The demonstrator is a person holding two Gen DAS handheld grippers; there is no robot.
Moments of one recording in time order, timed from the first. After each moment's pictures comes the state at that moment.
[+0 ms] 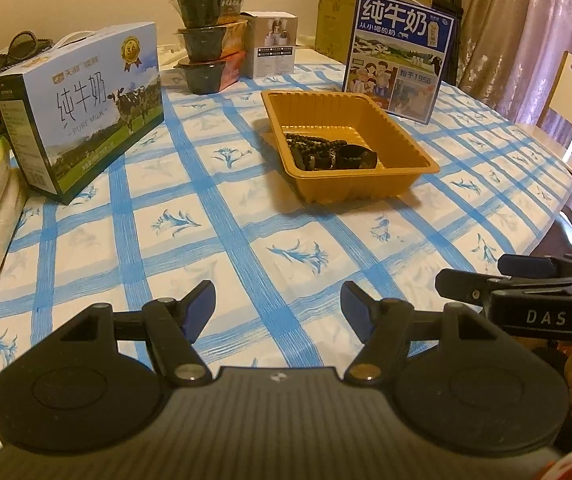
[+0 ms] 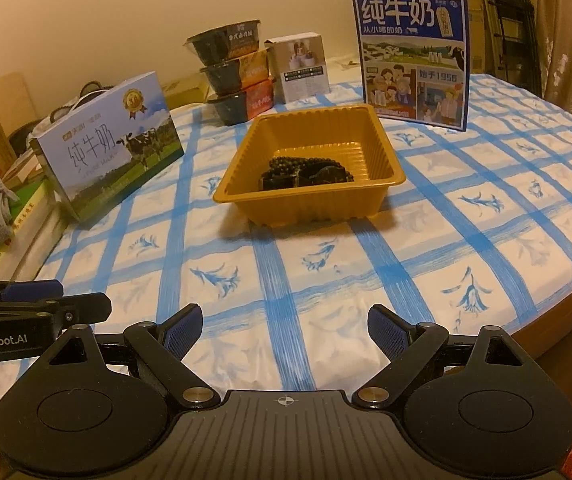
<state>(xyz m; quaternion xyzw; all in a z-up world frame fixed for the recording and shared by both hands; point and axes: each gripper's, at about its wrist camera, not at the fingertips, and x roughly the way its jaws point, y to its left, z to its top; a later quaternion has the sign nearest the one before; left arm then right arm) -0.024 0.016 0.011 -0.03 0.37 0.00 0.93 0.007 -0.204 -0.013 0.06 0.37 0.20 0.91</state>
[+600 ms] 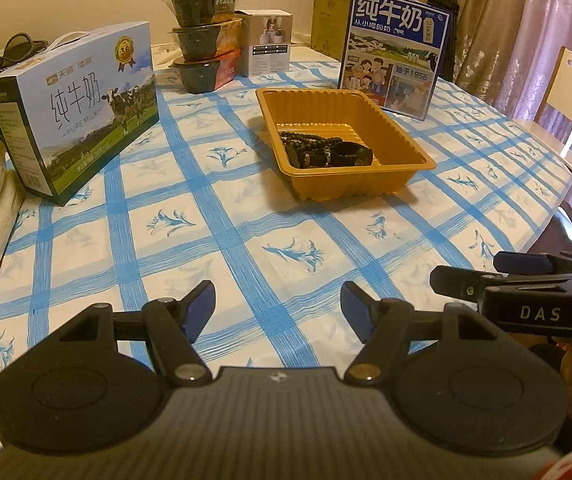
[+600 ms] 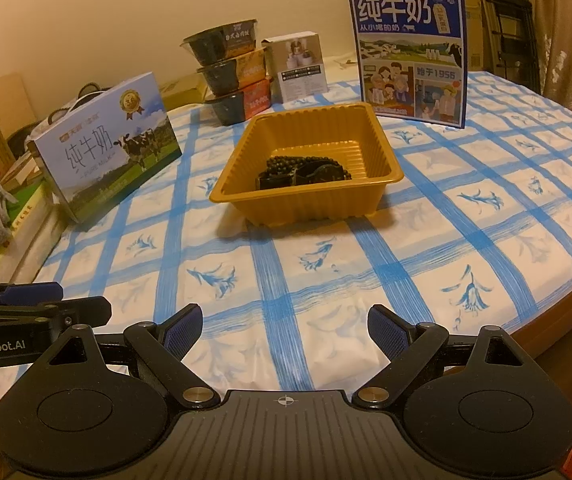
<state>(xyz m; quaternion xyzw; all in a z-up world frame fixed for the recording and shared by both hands) -0.022 0.013 0.010 -0.02 0.38 -0.01 0.93 0.008 -0.206 -0.016 0.06 0.37 0.20 0.91</state>
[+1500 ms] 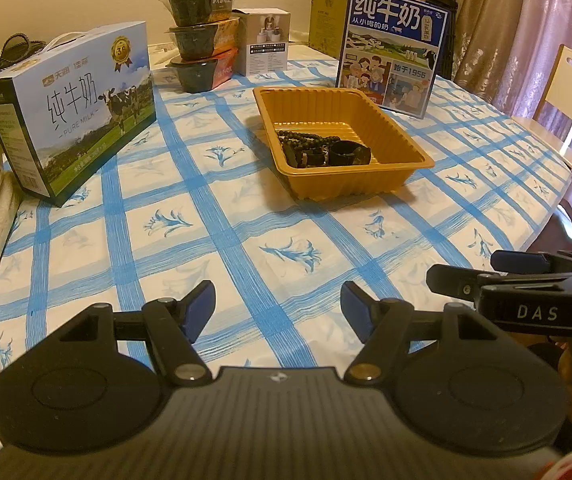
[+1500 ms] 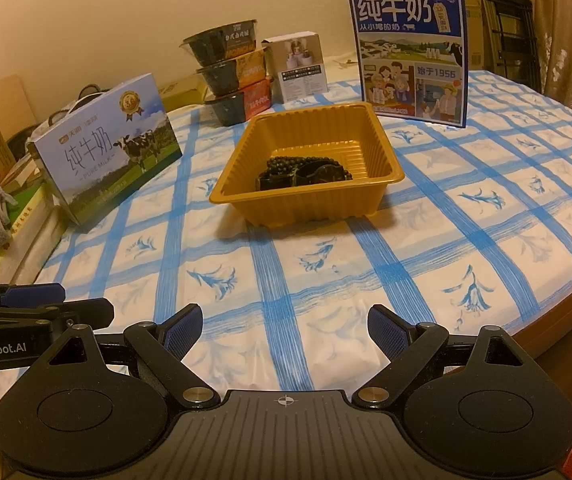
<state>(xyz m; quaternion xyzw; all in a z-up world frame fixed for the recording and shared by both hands) -0.020 0.010 0.009 -0.02 0.38 -0.01 0.93 0.012 -0.206 -0.018 0.06 0.37 0.20 0.91</state>
